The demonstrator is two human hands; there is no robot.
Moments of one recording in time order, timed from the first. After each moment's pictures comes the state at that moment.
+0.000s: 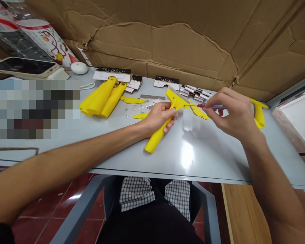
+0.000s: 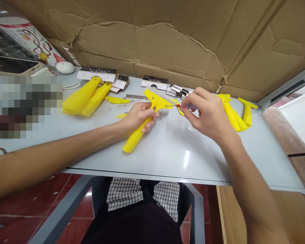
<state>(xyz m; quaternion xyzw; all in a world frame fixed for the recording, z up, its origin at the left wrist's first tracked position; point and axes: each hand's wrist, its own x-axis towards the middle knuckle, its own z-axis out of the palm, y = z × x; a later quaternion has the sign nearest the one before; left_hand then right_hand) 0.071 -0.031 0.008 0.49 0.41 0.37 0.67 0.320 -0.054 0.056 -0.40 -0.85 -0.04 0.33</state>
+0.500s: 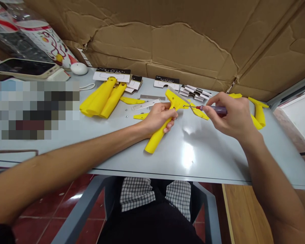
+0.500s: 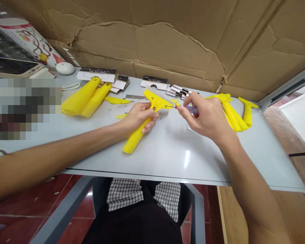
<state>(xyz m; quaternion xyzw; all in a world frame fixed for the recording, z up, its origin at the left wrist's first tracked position) 0.071 -0.032 0.008 0.49 0.42 0.37 0.67 0.318 -0.055 0.050 -0.44 -0.83 -0.06 0.35</state>
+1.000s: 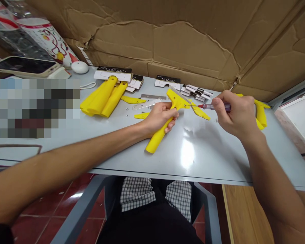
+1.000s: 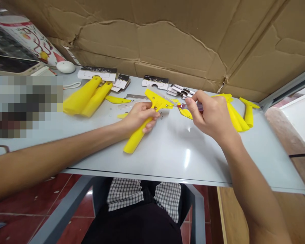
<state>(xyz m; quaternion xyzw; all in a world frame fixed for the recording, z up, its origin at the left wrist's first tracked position) 0.072 -0.031 0.006 0.48 0.41 0.38 0.67 0.320 -0.049 0.048 -0.45 -0.81 -0.11 0.37</state>
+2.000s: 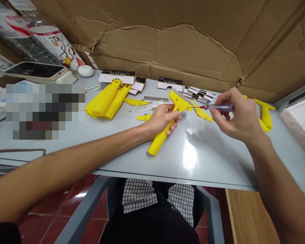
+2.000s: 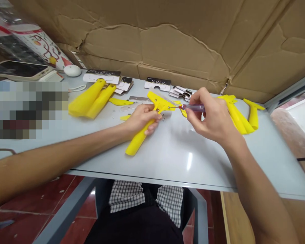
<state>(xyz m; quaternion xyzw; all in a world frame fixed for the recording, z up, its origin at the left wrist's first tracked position) 0.071 -0.031 0.007 0.48 0.42 0.38 0.68 0.319 -0.055 0.050 -0.44 -0.82 -0.03 0.36</state>
